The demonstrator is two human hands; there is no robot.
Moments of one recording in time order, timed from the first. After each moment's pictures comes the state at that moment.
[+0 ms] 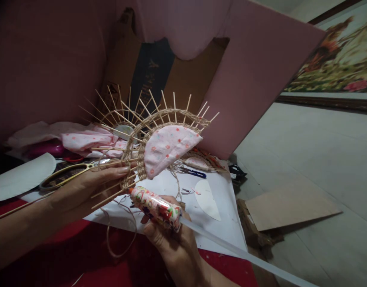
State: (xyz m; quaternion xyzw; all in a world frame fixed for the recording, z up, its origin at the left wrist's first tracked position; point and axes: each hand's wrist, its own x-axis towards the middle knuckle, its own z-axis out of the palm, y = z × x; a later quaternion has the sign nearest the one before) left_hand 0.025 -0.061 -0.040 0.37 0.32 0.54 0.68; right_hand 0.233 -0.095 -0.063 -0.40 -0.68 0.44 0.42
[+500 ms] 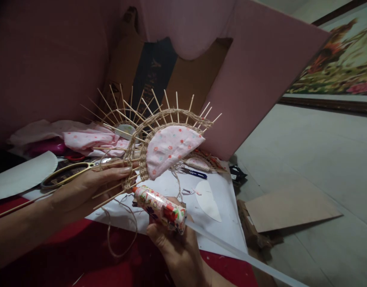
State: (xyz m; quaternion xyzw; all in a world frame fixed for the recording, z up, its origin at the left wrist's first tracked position) left_hand 0.026 -0.064 -0.040 0.35 0.34 0.55 0.67; right_hand 0.227 -0.102 -0.064 -0.43 -0.61 0.47 0.48
